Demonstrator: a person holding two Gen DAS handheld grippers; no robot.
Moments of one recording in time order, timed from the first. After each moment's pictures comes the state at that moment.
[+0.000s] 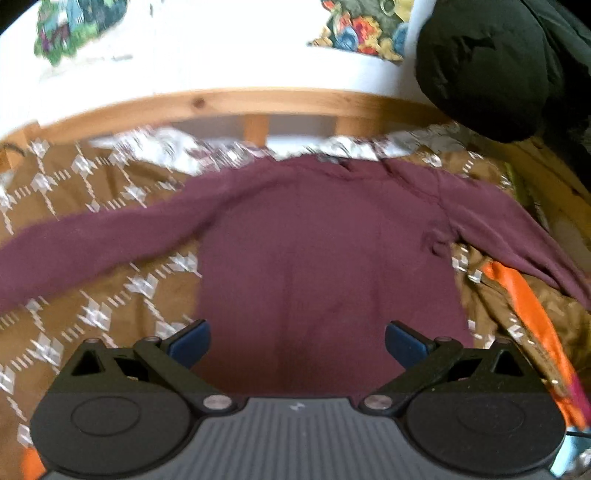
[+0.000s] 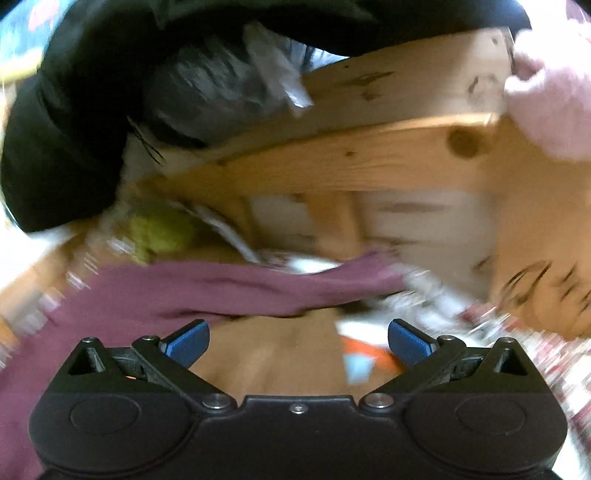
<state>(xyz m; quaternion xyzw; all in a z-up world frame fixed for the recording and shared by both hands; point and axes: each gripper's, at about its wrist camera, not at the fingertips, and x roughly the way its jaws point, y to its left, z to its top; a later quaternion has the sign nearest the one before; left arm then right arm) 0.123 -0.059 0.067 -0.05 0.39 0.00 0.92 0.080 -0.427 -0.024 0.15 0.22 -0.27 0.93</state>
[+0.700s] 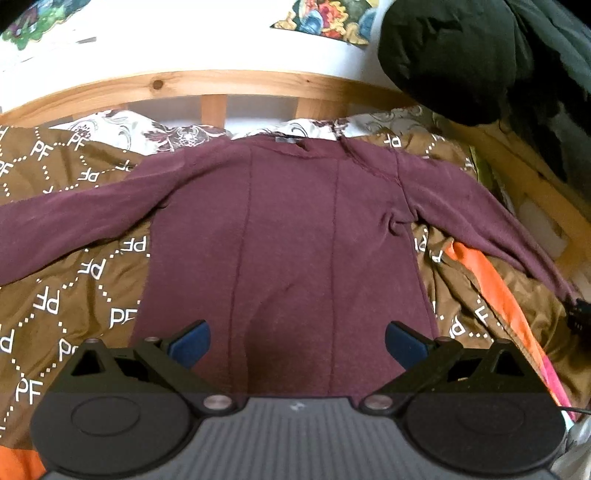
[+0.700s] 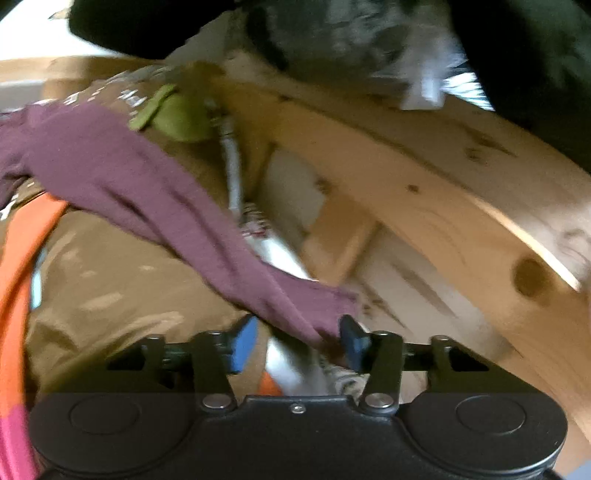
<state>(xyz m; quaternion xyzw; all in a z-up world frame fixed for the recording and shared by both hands) 0.121 -0.065 0.056 -0.07 0.40 -0.06 0.91 0.122 -0.438 -0.038 -0.14 0.33 -0.17 0.92</state>
